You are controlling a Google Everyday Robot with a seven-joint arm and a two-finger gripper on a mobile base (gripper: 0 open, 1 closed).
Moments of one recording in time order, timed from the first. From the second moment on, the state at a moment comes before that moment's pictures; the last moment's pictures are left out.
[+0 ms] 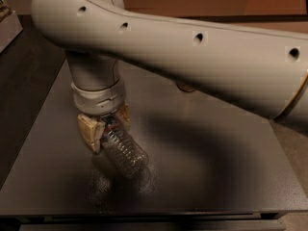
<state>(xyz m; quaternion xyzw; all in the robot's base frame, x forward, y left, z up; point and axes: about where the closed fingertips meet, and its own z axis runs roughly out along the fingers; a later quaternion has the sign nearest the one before) 0.423 0.098 0.839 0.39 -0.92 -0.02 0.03</state>
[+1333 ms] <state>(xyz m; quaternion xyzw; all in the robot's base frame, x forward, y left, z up) 0.447 0.126 0.929 0.48 -0.88 -0.02 -0.03</state>
